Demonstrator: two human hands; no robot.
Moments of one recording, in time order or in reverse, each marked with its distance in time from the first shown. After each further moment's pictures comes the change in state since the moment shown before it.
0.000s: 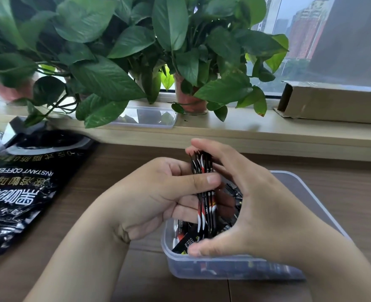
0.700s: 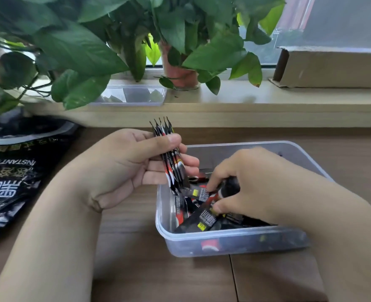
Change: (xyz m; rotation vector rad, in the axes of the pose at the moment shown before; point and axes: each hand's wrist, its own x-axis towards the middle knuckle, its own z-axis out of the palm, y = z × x) left_hand 0.003 0.002 -0.019 0.001 0.148 0.053; right_hand 0.003 0.013 -0.010 -0.617 -0.285 0.429
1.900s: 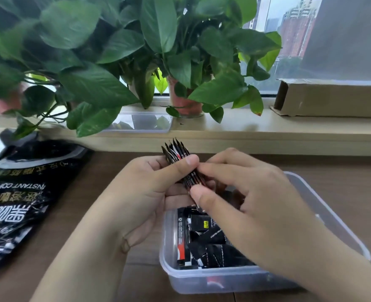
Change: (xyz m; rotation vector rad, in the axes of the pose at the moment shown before) left_hand 0.000 0.001 0.022 -0.234 0.059 0.090; right_hand -0.005 -0.019 0.004 0.327 0.560 -0.238
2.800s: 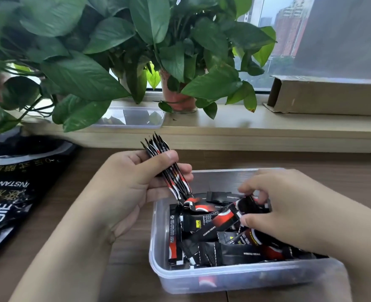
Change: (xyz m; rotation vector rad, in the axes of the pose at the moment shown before) left_hand 0.013 -0.007 -0.012 0.075 0.152 0.097; right_hand -0.004 0.037 -0.033 -0.452 -0.425 0.295
